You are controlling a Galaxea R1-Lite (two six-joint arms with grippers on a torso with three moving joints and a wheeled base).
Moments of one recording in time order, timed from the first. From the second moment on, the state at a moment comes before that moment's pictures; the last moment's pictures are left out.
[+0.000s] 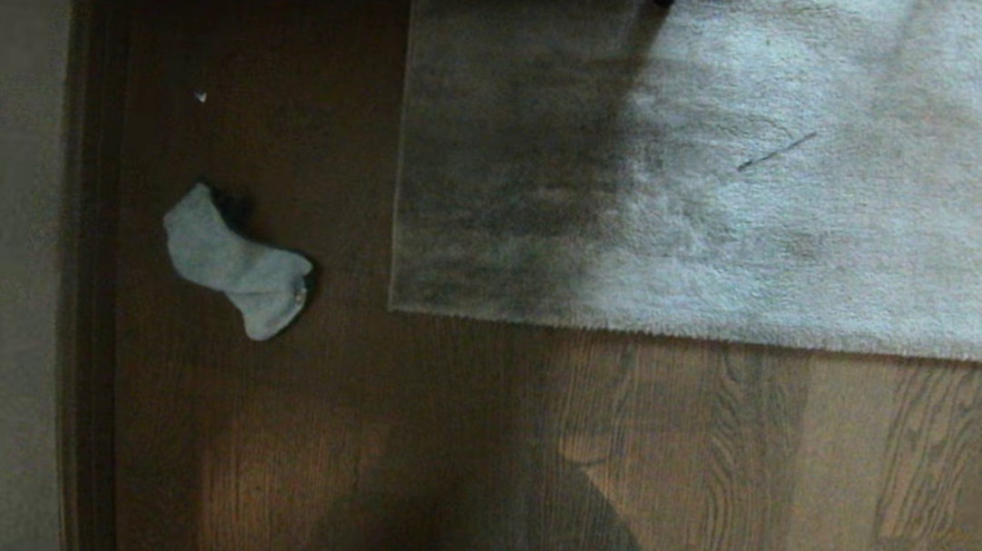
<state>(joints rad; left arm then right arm) 0.00 0.00 0.00 0.00 0.01 -0.05 0.00 0.00 0.00 0.00 -0.01 0.00</state>
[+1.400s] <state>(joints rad) 0.00 0.00 0.00 0.00 0.01 -0.05 0.00 0.00 0.00 0.00 -0.01 0.00</state>
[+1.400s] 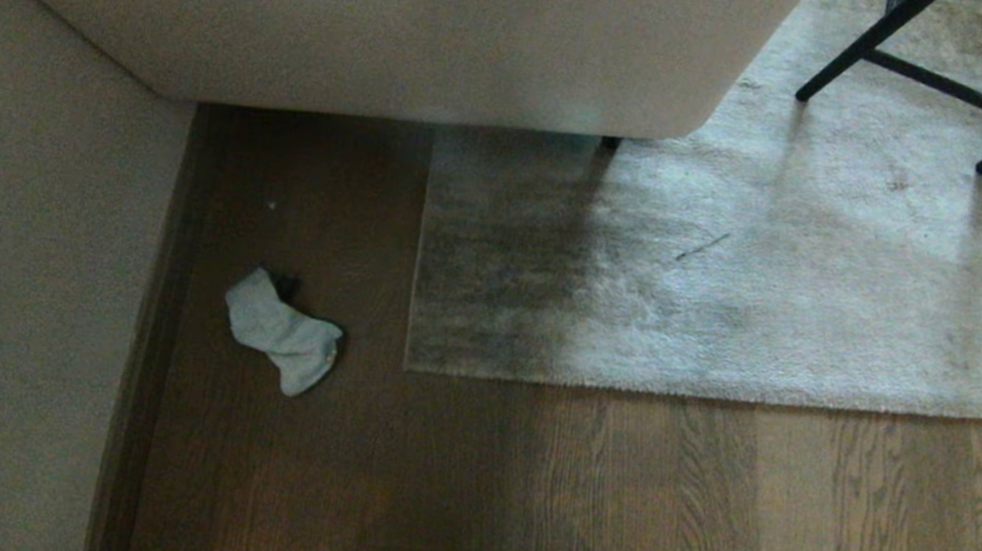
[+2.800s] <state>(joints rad) 0.00 0.00 0.00 0.00 0.01 -0.05 0.00 0.00 0.00 0.00 -0.01 0.00</state>
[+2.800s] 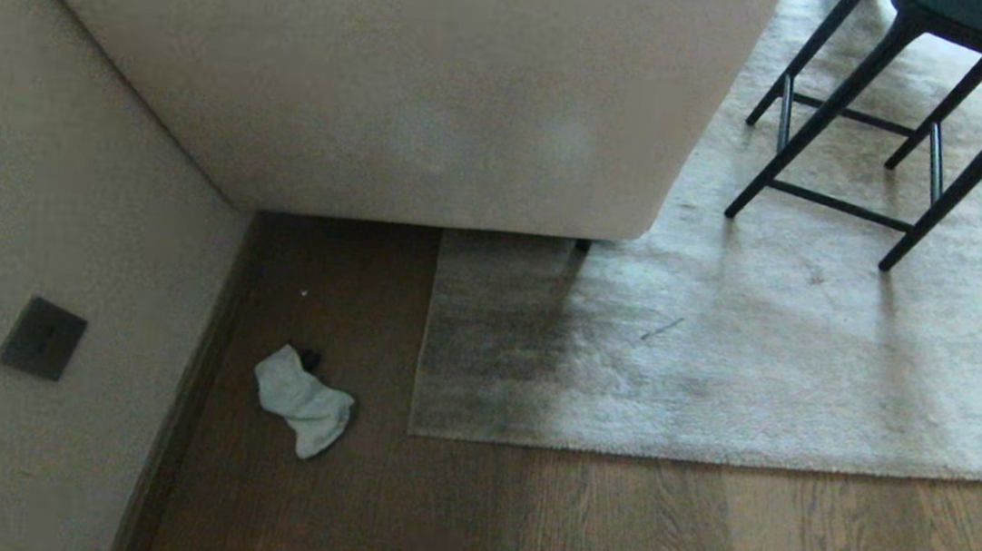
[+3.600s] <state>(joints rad) 0.00 0.00 0.00 0.00 0.01 -0.06 0.00 0.00 0.00 0.00 -0.01 0.00</state>
